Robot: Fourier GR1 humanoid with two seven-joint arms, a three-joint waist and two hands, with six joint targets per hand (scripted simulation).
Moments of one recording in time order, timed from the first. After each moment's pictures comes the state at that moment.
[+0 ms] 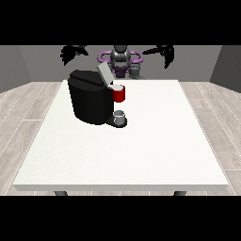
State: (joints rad) left arm -0.63 0.09 0.35 -0.73 -0.29 -0.25 -0.22; right arm -0.08 -0.14 -0.11 -1.35 -0.09 -0.09 -0.06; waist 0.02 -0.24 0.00
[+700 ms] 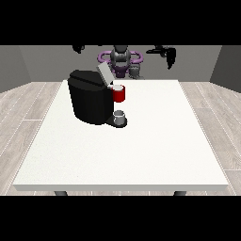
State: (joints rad) left arm -0.47 0.02 0.32 -0.92 -0.16 -0.30 -0.18; right arm -0.22 -0.18 -0.05 -1.44 -0.07 0.00 0.03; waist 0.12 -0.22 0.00
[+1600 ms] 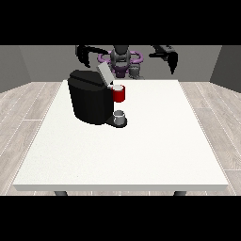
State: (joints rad) left arm -0.27 0.04 0.23 -1.27 -0.03 -0.28 -0.08; right arm -0.41 -0.16 -0.08 -1.32 -0.07 0.05 0.03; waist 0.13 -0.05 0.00
